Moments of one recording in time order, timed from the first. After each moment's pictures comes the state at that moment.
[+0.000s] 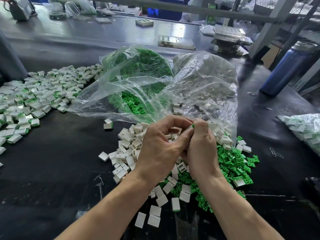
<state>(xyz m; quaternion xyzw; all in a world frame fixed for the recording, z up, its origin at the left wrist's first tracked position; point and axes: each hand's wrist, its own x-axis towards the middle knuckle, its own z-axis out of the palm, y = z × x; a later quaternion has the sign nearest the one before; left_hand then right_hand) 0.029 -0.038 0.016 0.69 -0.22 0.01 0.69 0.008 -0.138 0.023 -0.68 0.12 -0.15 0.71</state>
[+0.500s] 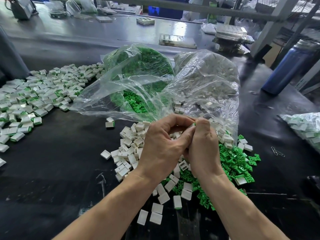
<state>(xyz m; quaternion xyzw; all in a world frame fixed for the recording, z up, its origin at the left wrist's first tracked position) 0.027 -0.041 0.017 0.66 -0.22 0.01 0.72 0.007 -0.138 0.023 -0.67 0.11 -0.17 0.71</state>
